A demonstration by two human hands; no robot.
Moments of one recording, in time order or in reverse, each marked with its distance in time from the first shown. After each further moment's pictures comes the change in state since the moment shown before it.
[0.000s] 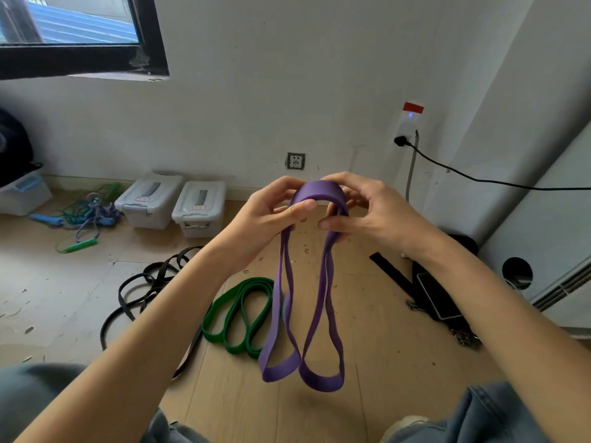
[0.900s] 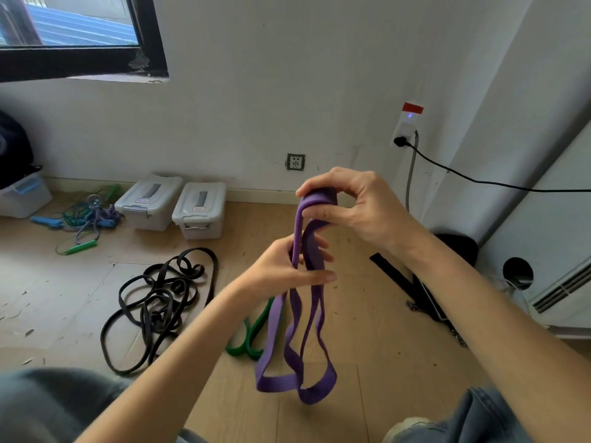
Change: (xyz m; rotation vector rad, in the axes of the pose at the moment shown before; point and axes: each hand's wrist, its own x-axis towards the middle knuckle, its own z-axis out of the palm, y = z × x) left_hand -0.015 -0.049 0.021 0.097 -0.092 -0.118; right_hand 0.009 -0.012 0.010 -0.091 0.070 -0.122
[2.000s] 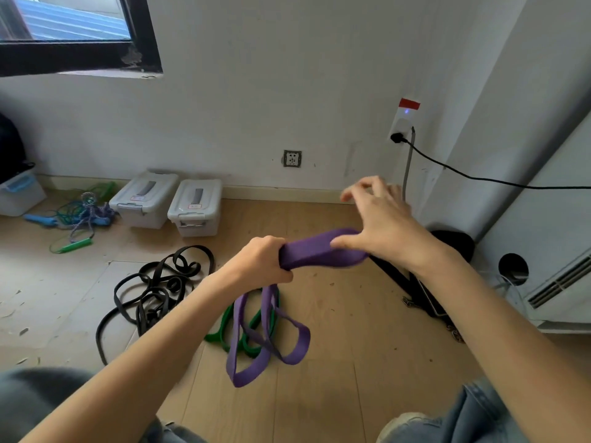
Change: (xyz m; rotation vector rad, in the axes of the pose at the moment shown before) left_hand 0.015 -0.012 -0.019 0.831 -0.034 -0.189; right_hand -0.016 0.025 -0.007 -0.684 -0.106 0.364
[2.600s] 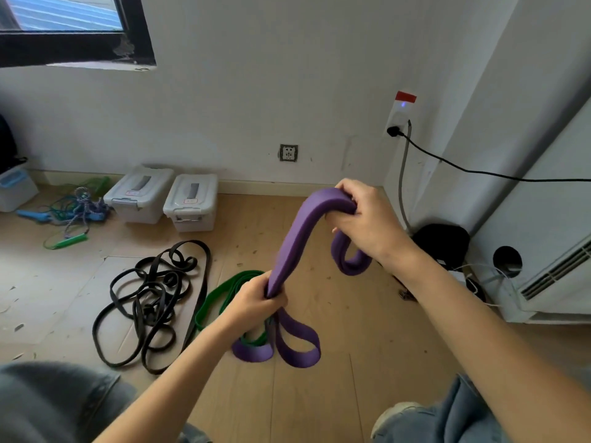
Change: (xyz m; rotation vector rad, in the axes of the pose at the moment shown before) left_hand -0.035 -0.030 0.071 -0.515 0.097 -0.122; right_hand -0.003 -0.007 0.019 0.652 0.226 -0.090
